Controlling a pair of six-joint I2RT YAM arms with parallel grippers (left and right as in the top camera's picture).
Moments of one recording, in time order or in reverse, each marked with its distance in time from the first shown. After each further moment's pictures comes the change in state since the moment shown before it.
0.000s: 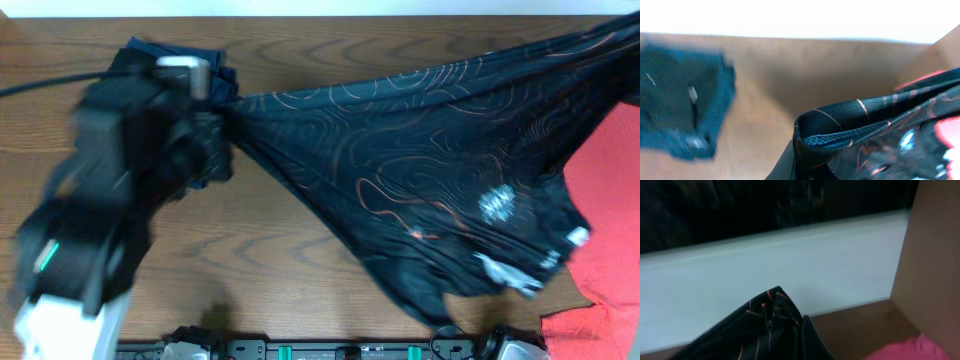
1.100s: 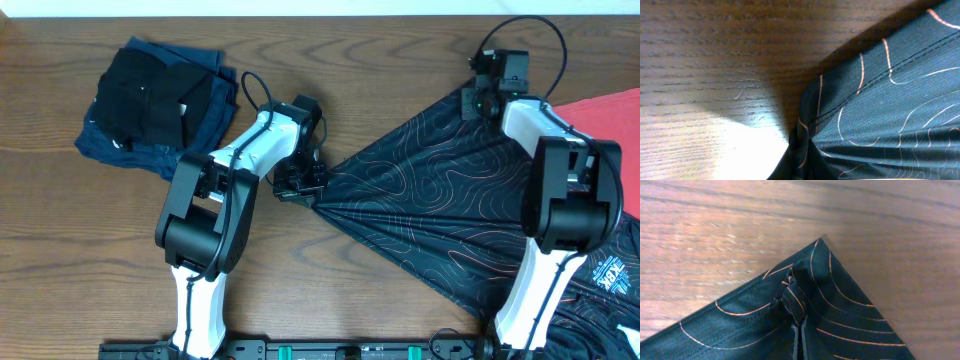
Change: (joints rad) left arm -0.193 1.022 -0.209 0.040 0.182 -0.190; right arm 0.226 1.095 -0.135 0.354 0.077 -0.232
